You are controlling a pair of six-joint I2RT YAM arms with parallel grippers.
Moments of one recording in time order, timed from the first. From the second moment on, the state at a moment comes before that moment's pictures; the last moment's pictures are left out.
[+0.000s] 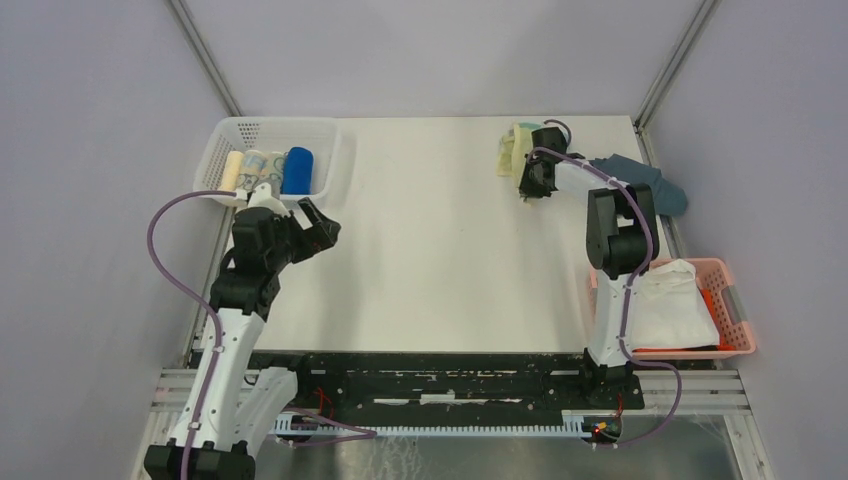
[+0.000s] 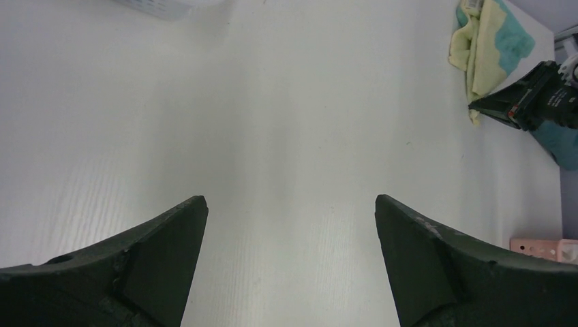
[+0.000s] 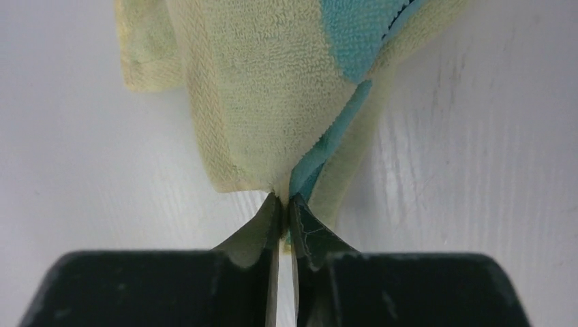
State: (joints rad) left arm -0.06 0.77 0.79 -0.52 0.08 -0.47; right arm 0.15 2.17 1.59 -0.39 0.06 0.37
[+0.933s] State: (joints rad) left arm -0.33 1.16 0.55 -0.09 0.34 -0.77; right arm 0.78 1.66 1.00 -0.50 -0.10 0.32
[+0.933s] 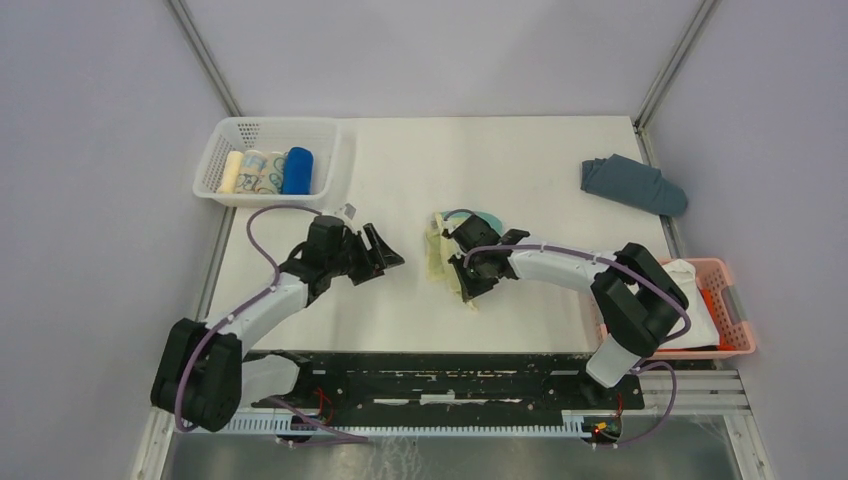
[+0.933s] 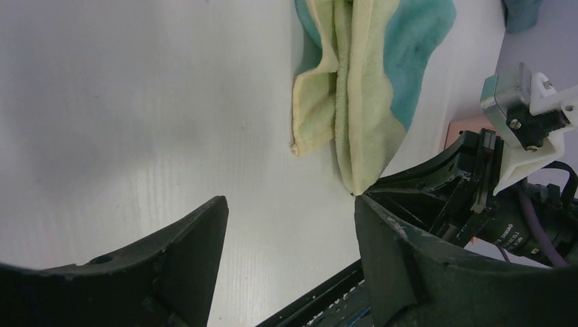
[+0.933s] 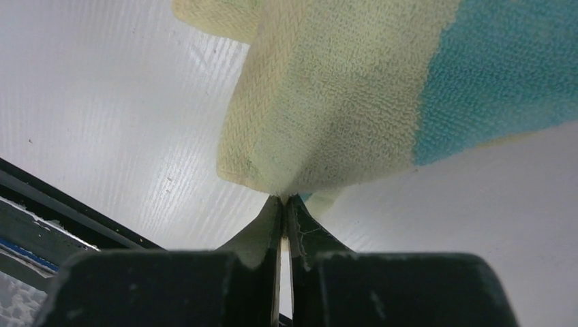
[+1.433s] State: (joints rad) left arm -0.56 1.56 0.62 0.25 0.40 -0.99; right arm 0.78 1.62 0.89 -0.37 -0.09 0.39
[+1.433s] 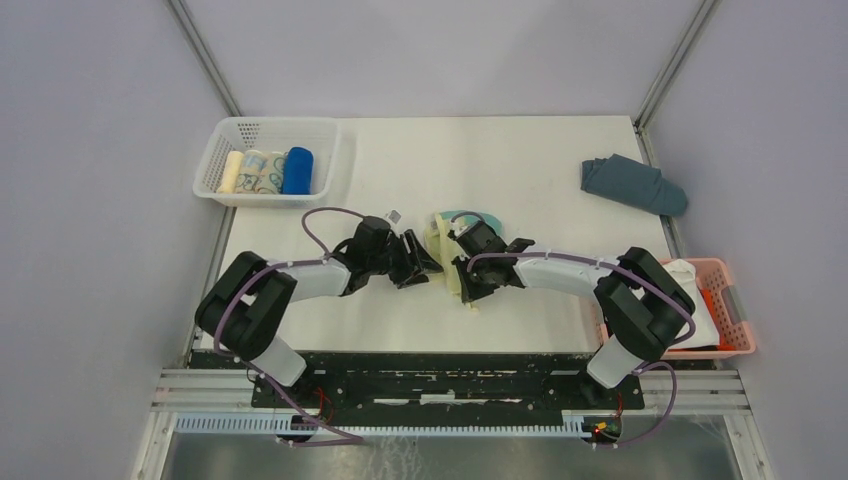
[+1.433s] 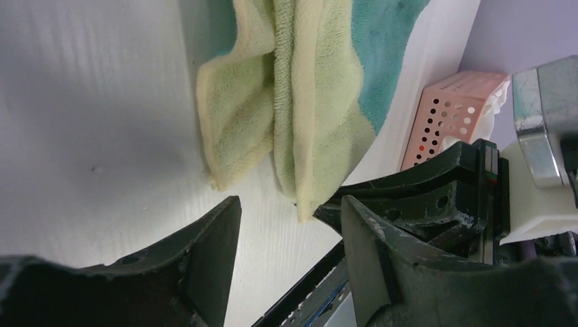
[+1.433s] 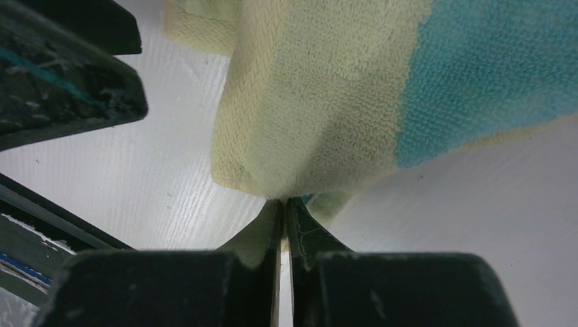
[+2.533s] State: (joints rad) left arm -0.64 1.73 0.72 0.35 0.48 -1.06; right arm 0.78 1.55 0.84 -0.33 0.04 0.44
